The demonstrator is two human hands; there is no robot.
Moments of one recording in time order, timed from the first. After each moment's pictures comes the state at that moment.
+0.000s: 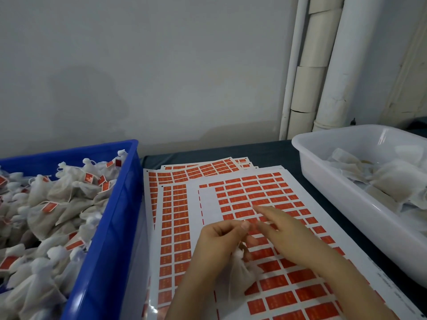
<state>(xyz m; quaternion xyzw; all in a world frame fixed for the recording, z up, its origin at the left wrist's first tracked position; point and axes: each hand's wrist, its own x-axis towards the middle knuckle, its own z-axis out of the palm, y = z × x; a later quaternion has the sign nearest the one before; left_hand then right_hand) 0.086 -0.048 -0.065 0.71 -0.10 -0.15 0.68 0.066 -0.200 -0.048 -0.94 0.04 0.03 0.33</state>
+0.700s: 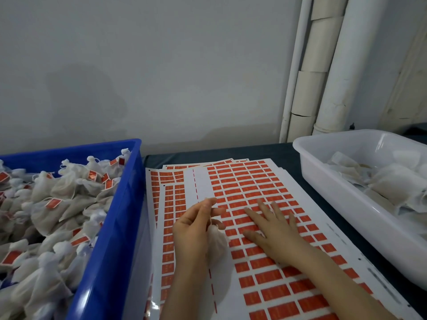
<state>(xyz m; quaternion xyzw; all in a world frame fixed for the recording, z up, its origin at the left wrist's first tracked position) 0.099 -0.032 -0.061 0.62 0.04 0.05 0.79 0.104 -0.203 -0.098 -0.99 0.04 0.07 0.07</state>
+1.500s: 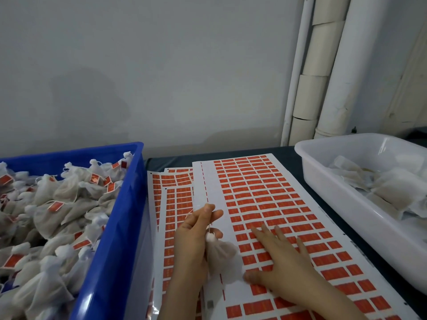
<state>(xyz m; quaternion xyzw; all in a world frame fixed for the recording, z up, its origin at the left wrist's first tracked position) 0.101 -0.025 -0.058 0.58 0.08 -0.02 0.81 0.060 -0.187 -0.091 -0.98 0.06 0.11 0.15</state>
